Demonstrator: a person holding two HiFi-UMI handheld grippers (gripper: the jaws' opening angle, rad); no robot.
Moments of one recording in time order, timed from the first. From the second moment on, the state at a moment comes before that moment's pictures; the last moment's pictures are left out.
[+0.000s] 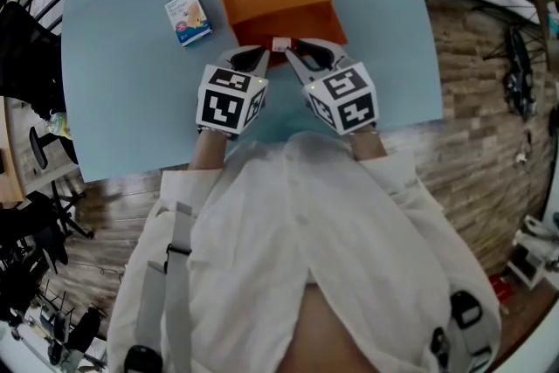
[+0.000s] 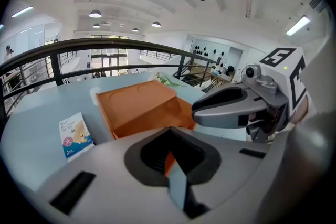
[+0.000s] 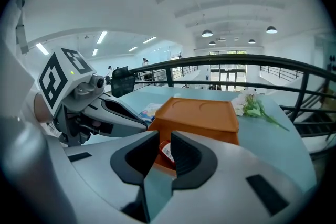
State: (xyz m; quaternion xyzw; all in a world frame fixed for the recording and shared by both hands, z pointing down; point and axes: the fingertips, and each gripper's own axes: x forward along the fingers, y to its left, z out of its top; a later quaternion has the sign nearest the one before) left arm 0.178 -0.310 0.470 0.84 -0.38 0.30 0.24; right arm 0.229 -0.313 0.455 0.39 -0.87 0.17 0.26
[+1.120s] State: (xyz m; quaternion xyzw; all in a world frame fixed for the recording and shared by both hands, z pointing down) left arm 0.185 -0.286 0.490 0.84 -0.35 0.33 0.26; right arm 0.236 -0.291 0.477 0.38 -0.85 0.22 0.28
